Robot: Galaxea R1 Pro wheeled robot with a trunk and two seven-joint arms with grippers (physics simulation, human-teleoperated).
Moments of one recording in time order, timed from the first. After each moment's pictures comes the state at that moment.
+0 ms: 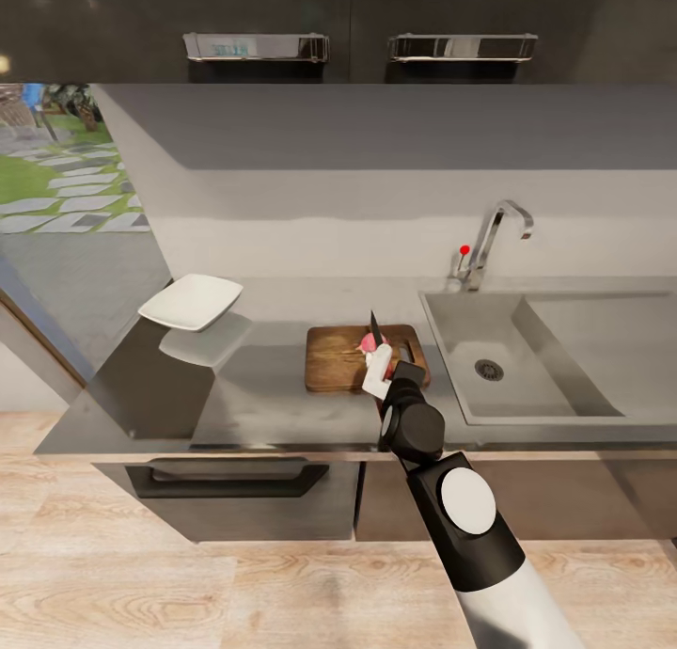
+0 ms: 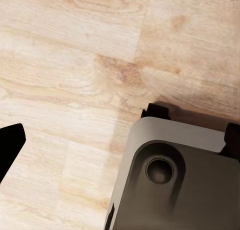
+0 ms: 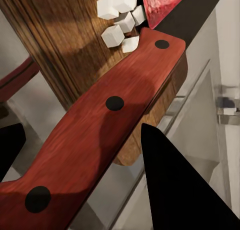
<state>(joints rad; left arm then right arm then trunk) -0.26 0.05 -0.10 -0.11 0.33 -0.21 0.13 -0.63 0.17 0.39 -1.52 1.59 0.72 0.84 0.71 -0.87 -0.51</state>
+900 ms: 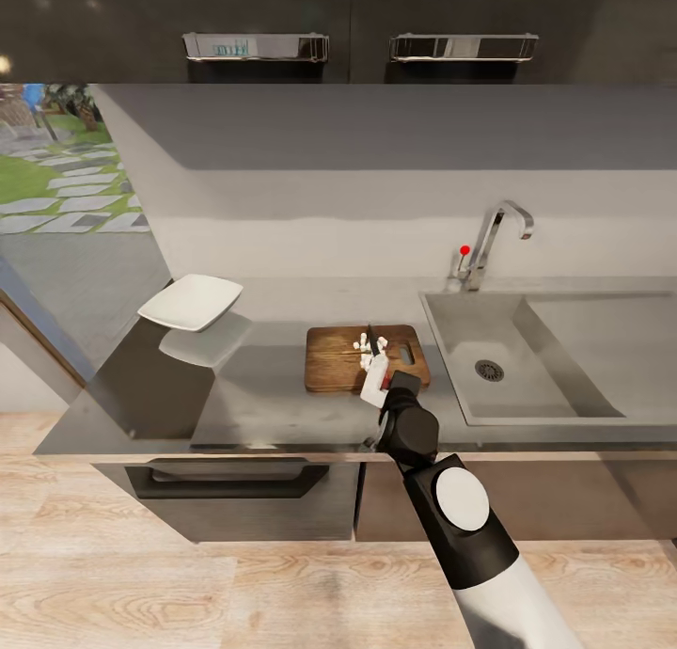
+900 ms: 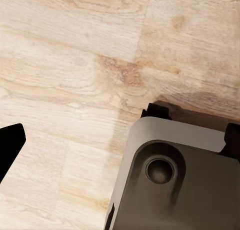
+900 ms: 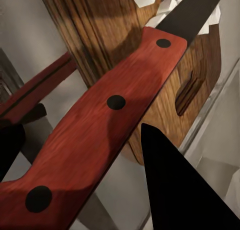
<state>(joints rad) -0.26 0.05 -0.10 -0.11 0.33 -0.21 0.13 -0.63 0.17 0.39 -1.45 1.56 0.72 0.84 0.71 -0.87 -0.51</state>
